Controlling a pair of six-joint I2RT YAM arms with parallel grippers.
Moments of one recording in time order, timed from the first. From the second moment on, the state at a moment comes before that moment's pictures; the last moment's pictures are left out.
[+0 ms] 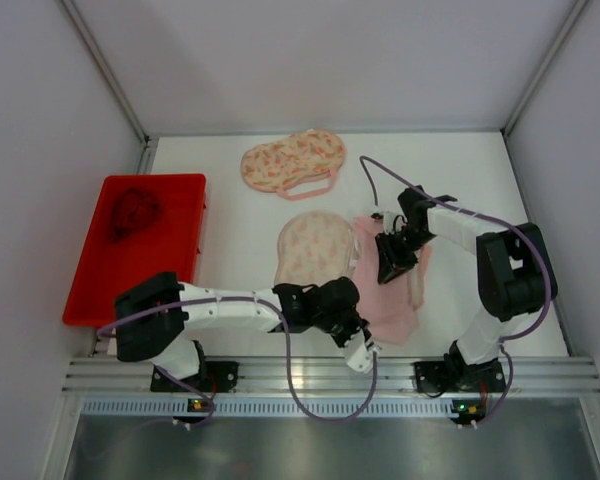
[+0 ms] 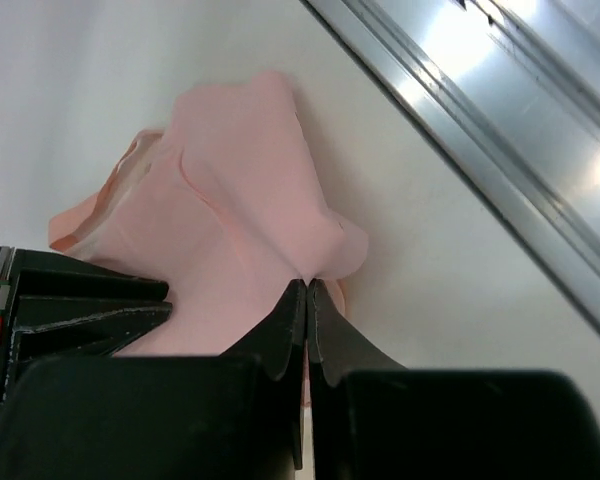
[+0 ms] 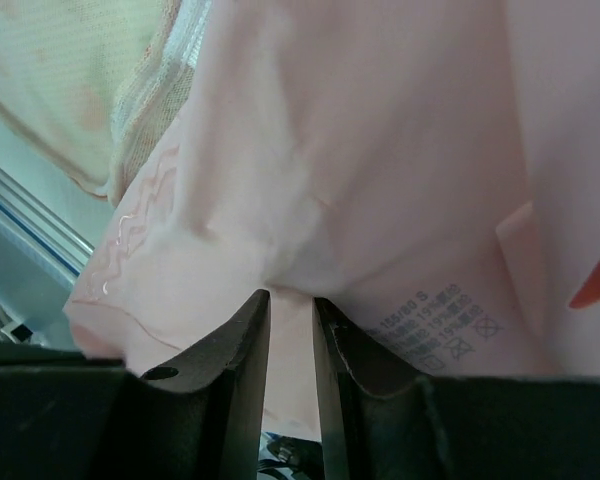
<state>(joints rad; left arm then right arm) -1.29 1.55 0.84 -0.08 0.27 1.16 0.30 1.71 1.05 -0.82 -0.54 -0.07</state>
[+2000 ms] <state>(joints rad) -1.05 1.73 1.08 -0.31 0.38 0.85 0.19 1.68 1.09 -0.66 -0.65 0.06</state>
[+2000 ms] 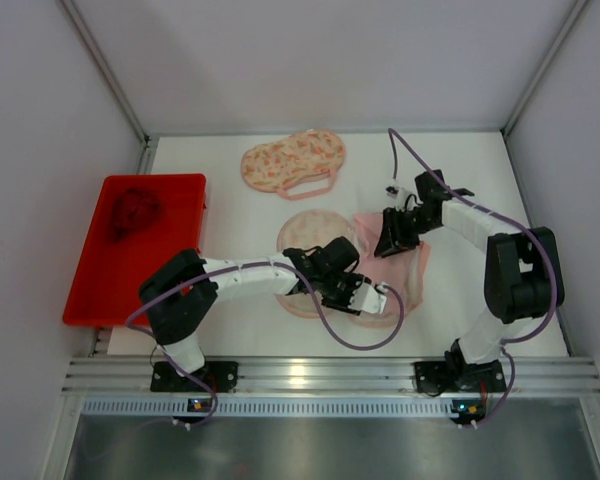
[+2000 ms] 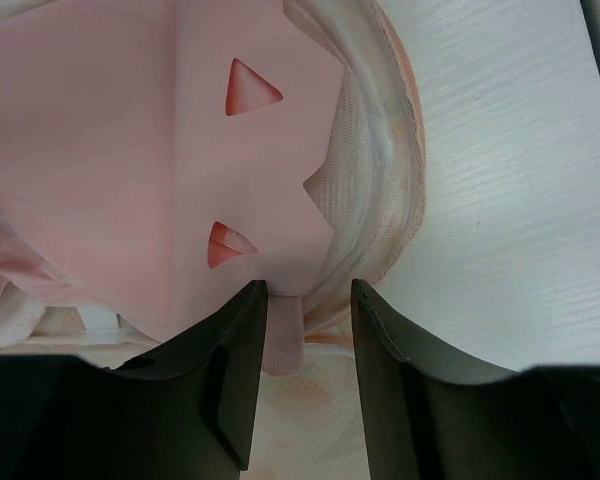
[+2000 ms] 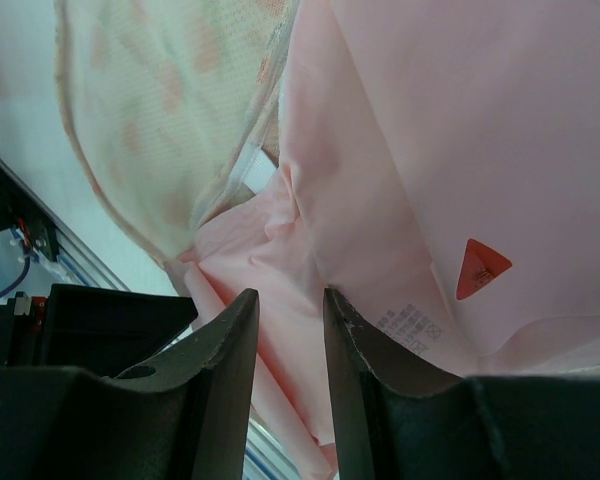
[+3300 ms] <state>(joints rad) -0.90 1.86 1.33 -0.25 0.48 0.45 0.22 1.70 1.06 -0.63 -0.66 0.06</state>
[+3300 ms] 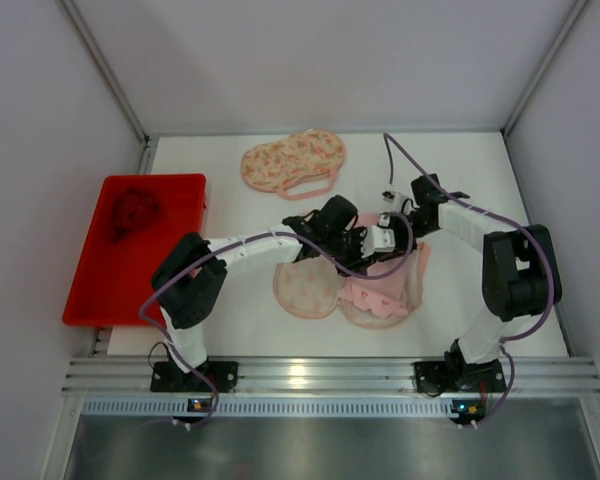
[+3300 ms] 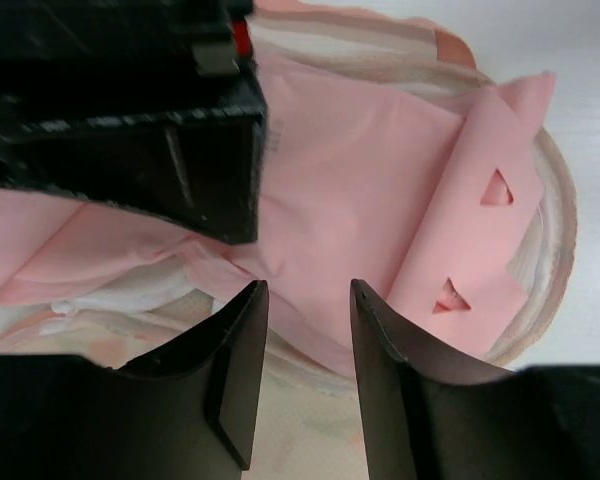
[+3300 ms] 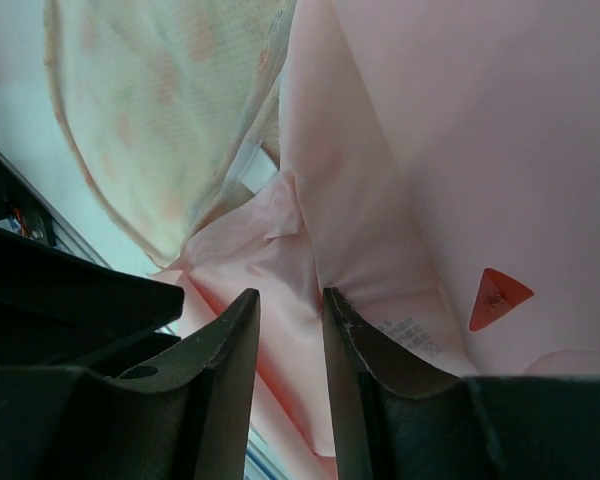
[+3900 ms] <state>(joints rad) -1.11 1.73 1.13 -0.26 0.40 0.76 0.22 1.70 1.06 -0.63 -0.66 0.06</state>
